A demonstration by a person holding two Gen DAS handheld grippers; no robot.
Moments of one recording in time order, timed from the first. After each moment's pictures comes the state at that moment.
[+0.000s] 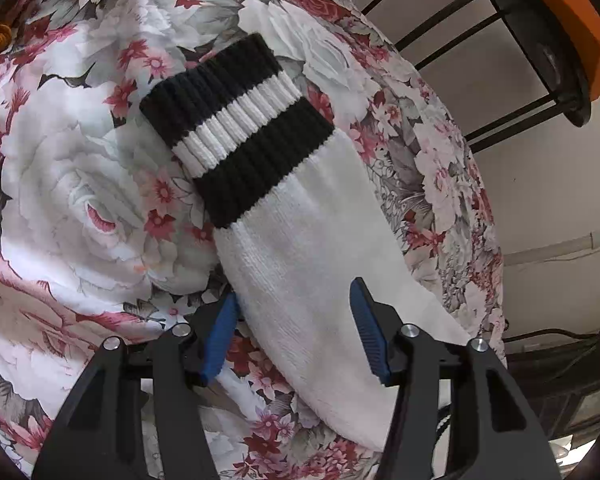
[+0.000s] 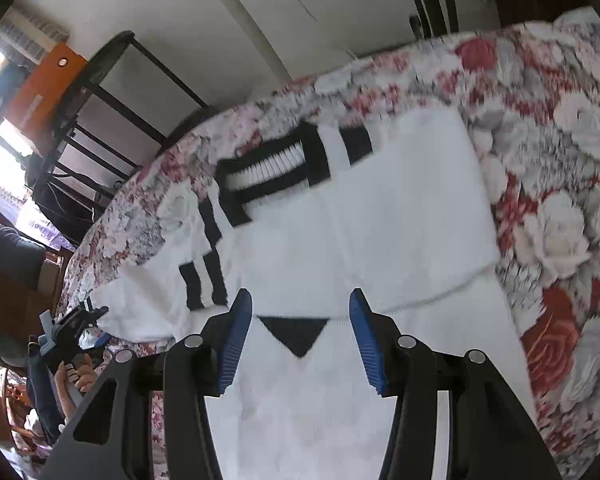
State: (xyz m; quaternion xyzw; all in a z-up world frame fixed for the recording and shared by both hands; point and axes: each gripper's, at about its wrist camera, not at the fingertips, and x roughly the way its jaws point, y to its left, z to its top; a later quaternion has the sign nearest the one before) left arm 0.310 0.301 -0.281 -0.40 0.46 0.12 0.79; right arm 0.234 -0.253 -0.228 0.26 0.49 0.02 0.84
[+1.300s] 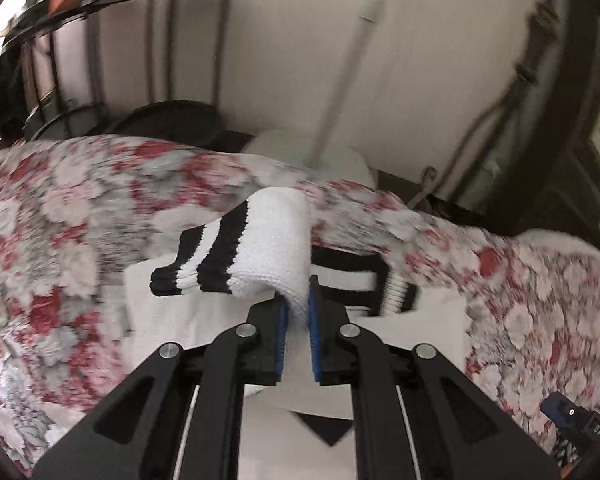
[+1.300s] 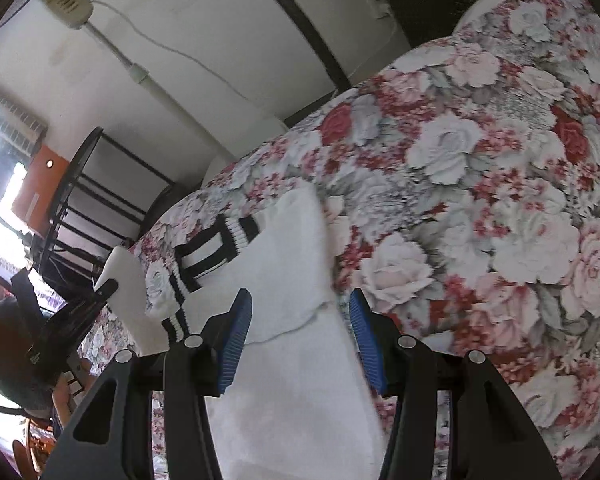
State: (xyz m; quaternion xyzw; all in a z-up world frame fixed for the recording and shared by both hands) left arm 0.313 -0.080 -0.155 -0.06 0.41 -0.09 0.90; right arm 0.152 -0.397 -0.186 0.33 0.42 -0.05 0.84
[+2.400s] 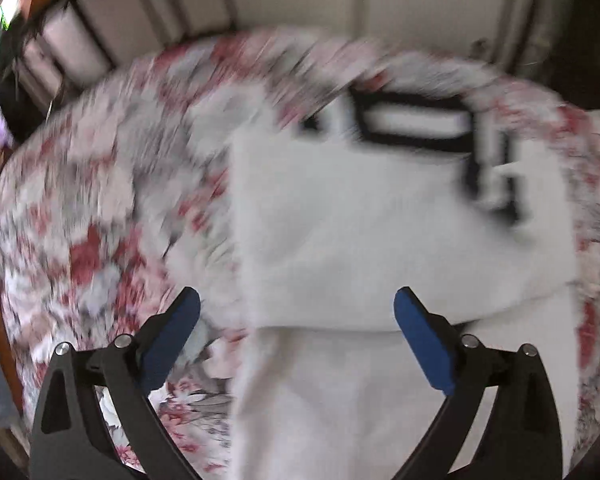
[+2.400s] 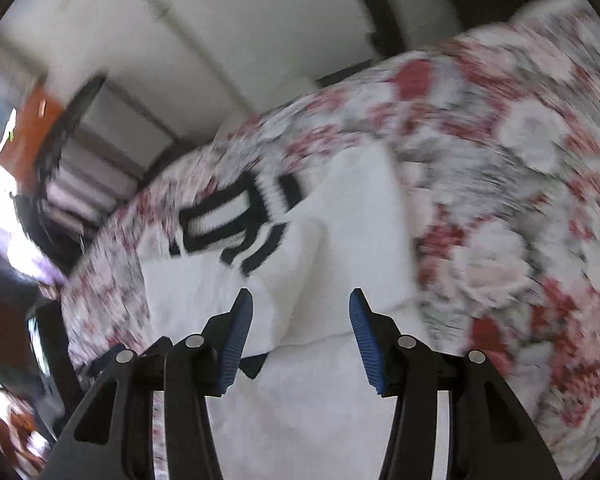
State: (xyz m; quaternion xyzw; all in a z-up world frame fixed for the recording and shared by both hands) left arm 0.302 -0.052 -0.262 0.08 0.57 0.01 0.82; right arm 0.228 -0.301 -0.220 0.25 0.47 -0.01 0.84
